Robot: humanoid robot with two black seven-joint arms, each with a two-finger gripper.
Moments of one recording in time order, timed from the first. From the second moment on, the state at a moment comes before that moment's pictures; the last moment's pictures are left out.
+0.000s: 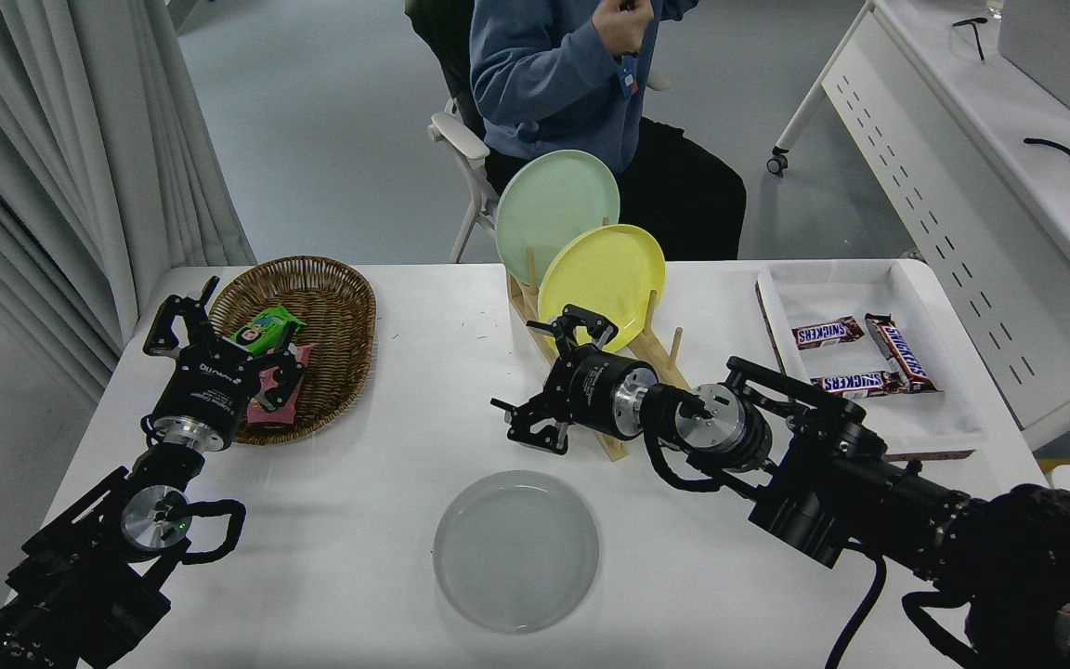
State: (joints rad) left arm -0.50 0.26 -1.08 -0.53 0.18 -0.58 -0.44; right arm 0.91 -0.03 0.35 0.79 0.44 0.05 -0.03
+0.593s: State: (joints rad) left arm -0.50 0.26 -1.08 -0.53 0.18 -0.58 -0.44; right arm 0.87 -0.26 0.58 0.79 0.26 0.18 0.14
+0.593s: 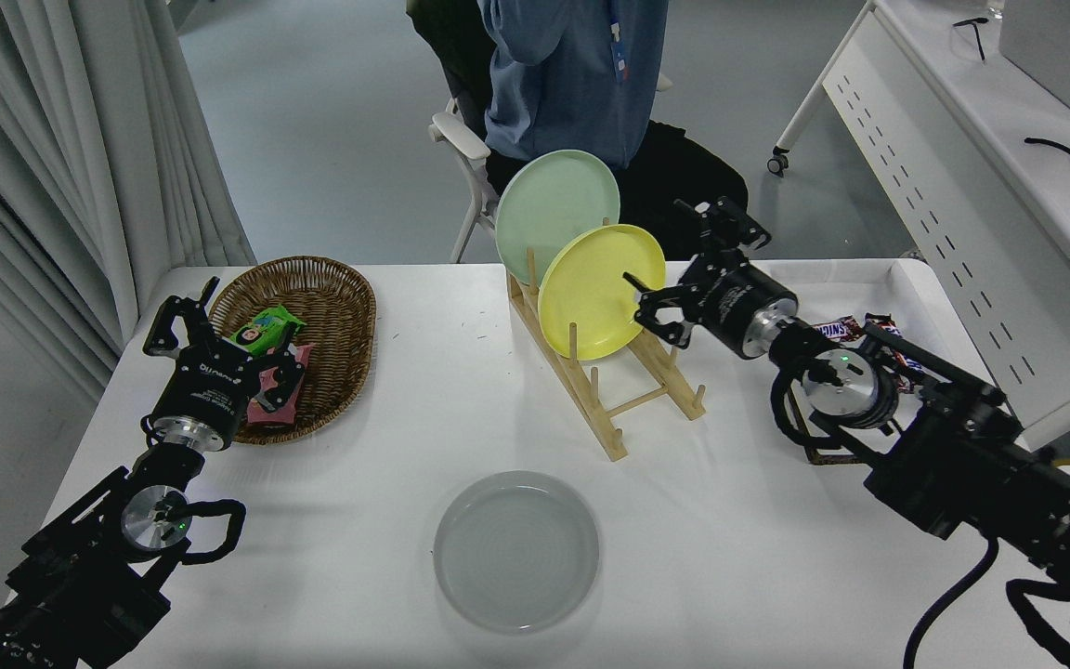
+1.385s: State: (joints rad) left arm -0.50 0.26 -1.08 -0.53 0.18 -0.58 -0.44; right arm 0.51 -0.20 1.15 0.79 -0.09 0.26 0.17
